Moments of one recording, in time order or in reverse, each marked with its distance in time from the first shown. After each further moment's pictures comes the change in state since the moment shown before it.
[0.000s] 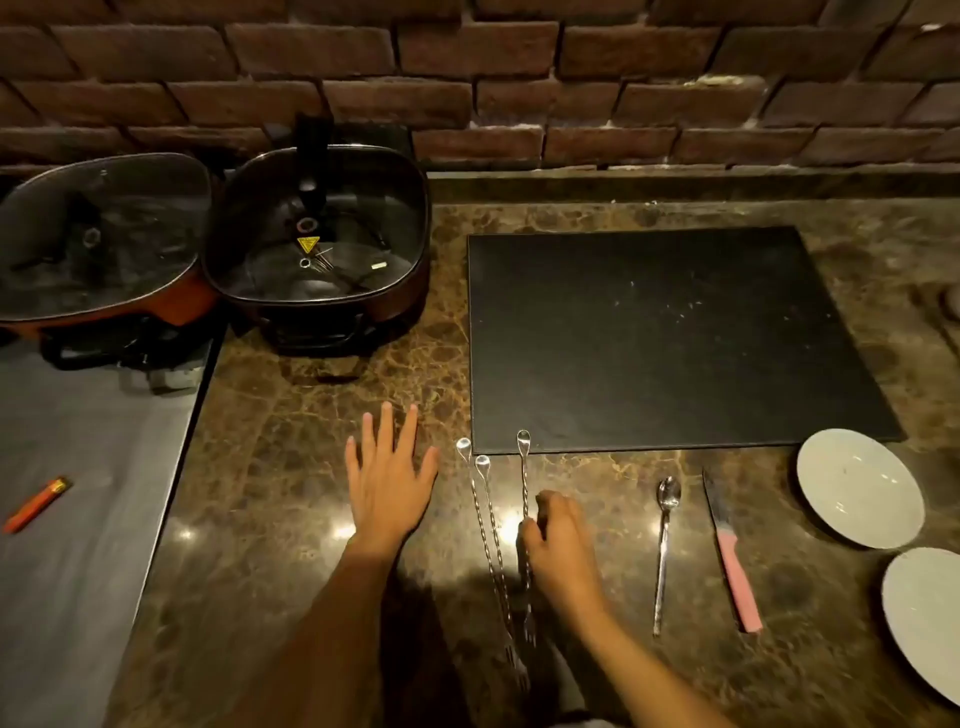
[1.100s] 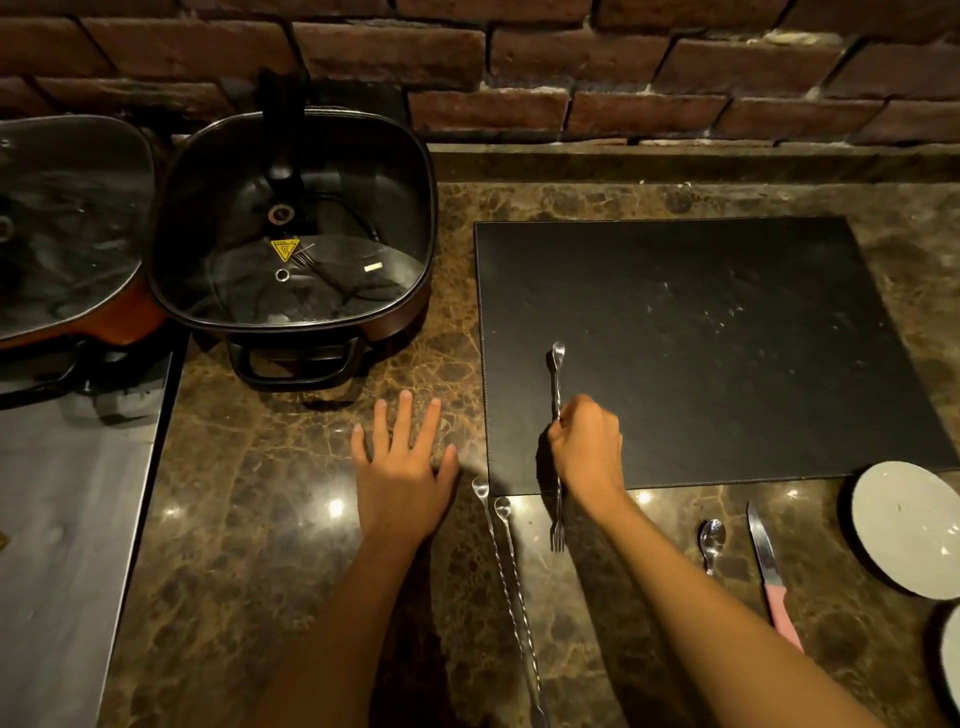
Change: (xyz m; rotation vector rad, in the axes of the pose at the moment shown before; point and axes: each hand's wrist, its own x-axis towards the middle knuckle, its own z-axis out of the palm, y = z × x) left_hand 0.062 -0.008 0.023 0.112 0.200 0.195; right_hand 0.149 -0.075 -0.028 -0.219 0.227 0.045
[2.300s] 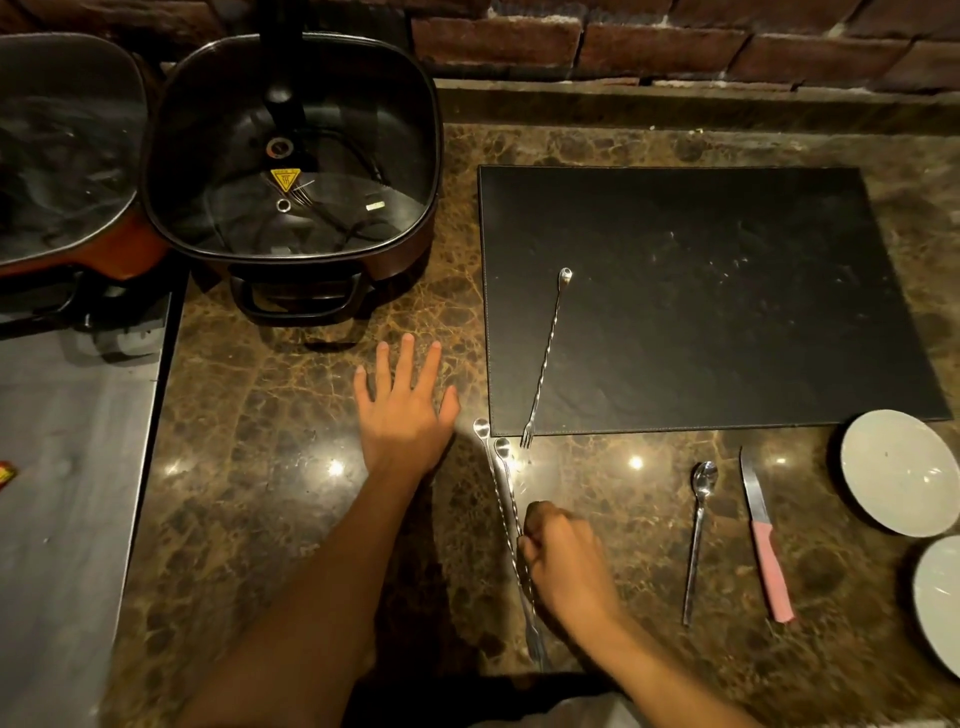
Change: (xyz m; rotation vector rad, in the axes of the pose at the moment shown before) left_hand 0.002 0.004 0.005 0.009 -0.055 -0.090; right_hand -0.155 0.052 0.017 -0.128 -0.379 -0.117
